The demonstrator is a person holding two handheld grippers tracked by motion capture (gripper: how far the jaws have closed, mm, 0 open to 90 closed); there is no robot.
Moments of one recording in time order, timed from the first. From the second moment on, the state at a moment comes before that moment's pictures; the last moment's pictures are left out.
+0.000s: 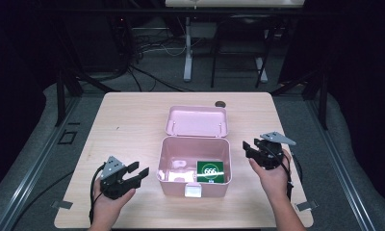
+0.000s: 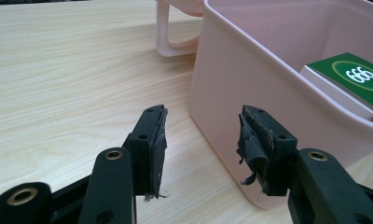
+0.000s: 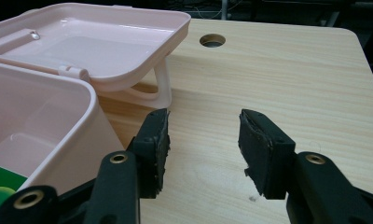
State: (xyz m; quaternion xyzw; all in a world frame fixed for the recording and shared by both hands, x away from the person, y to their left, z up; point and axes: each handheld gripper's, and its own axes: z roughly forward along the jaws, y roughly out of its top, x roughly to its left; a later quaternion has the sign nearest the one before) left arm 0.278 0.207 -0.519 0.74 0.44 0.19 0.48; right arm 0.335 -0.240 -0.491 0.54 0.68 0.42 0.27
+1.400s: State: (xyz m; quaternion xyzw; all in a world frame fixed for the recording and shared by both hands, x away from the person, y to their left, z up) left arm 0.276 0.199 -0.503 0.74 0.42 0.18 0.49; right arm 0.359 -0.222 -0.467 0.55 0.70 0.43 0.15
